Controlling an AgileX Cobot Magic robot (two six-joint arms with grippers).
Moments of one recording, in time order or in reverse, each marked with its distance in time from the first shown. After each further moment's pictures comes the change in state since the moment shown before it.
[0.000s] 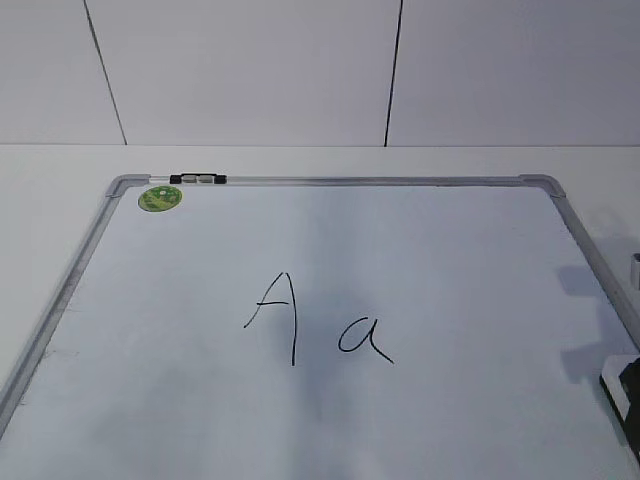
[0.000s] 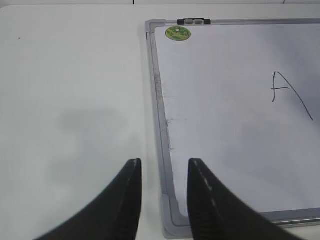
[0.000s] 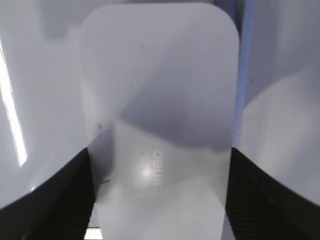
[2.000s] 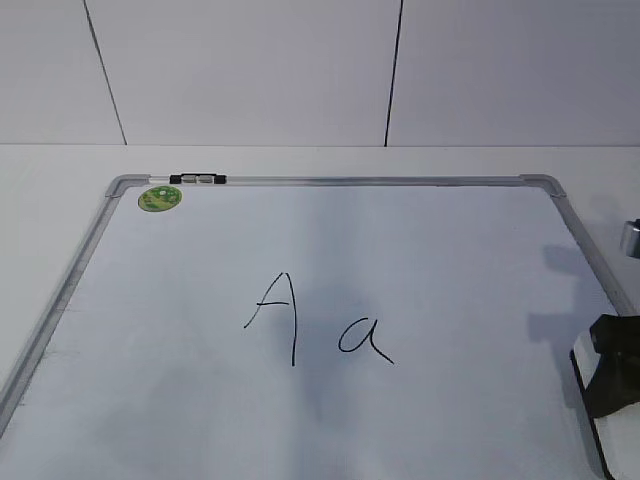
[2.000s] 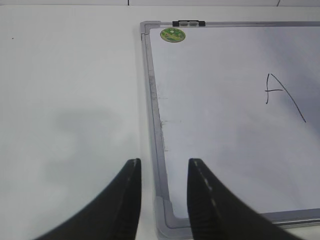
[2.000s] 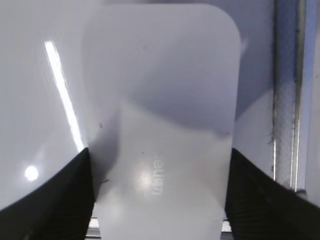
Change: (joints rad) left arm 0.000 0.000 0.000 -0.020 -0.002 0.000; right arm 0.001 0.002 -0.066 0.191 0.059 0.016
